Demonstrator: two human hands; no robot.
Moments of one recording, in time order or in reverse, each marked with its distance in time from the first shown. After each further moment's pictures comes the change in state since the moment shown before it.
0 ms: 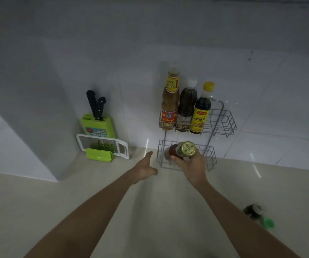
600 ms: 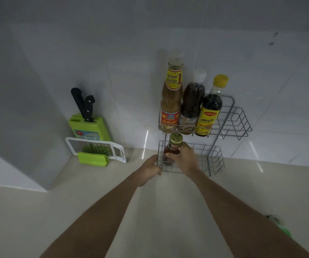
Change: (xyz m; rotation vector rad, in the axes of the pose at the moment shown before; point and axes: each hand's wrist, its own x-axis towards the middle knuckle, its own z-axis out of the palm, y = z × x) left_hand 0.075 -0.004 0.011 -0.201 -0.079 -0.096; right_hand 0.082 0.038 0.051 -0.298 -0.188 0.053
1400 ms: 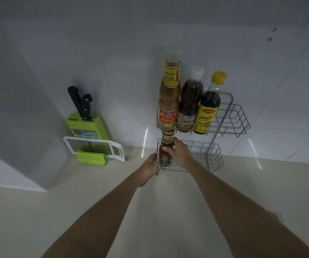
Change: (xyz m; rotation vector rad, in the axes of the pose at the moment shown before) left_hand 0.006 -0.009 0.005 -0.072 -0.015 -0.013; right_hand 0.021 -0.001 0.008 -0.034 -0.182 0.038
